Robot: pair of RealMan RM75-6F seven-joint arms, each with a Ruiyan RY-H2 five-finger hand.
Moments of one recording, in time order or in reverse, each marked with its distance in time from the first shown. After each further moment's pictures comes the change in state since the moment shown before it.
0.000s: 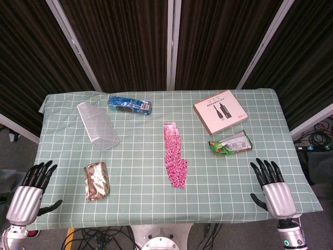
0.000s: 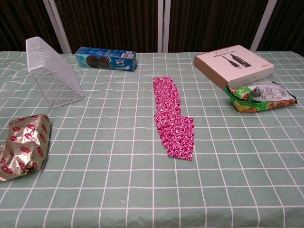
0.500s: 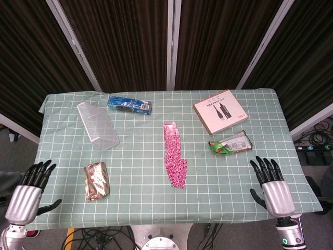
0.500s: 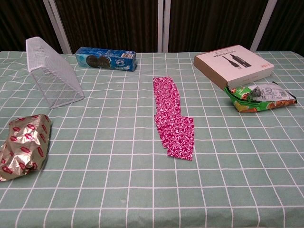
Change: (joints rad) left arm -0.001 0.009 -0.003 -0.006 -0.008 0.002 -0.008; right arm -0.006 -0.002 0.034 -0.022 -0.010 -0.023 -0.018
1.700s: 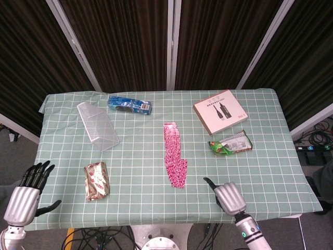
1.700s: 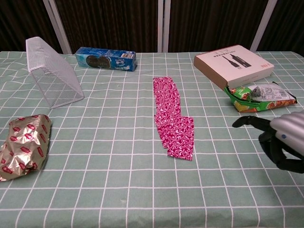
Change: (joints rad) left arm 0.006 -0.006 0.004 0.026 0.003 0.018 -0.044; right arm 0.129 -0.208 0.026 -0.102 0.168 -0.403 -0.325
